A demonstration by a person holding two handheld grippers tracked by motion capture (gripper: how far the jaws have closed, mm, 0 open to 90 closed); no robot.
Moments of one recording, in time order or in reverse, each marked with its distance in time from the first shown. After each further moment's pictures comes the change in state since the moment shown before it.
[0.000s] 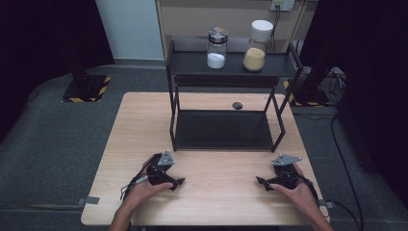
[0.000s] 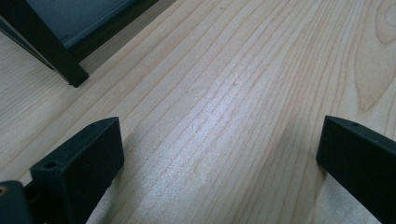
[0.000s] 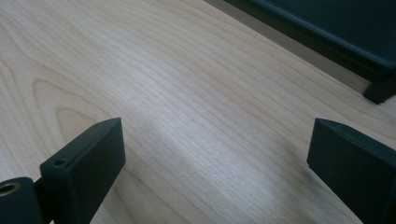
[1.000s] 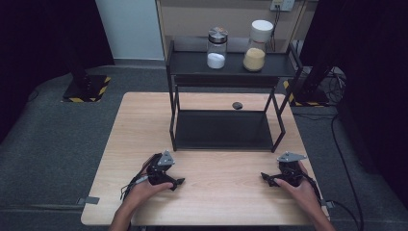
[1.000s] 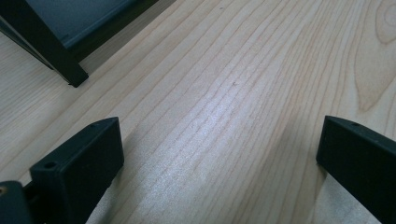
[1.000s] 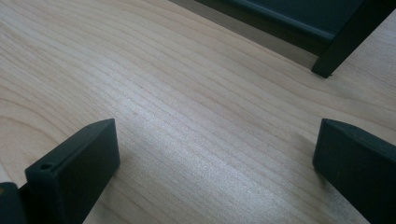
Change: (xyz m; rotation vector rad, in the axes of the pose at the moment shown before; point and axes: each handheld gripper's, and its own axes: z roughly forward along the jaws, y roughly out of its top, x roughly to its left) left arm 0.000 0.000 0.000 0.000 0.000 0.000; right arm -0.008 -0.007 0.003 0.000 -0.066 0.088
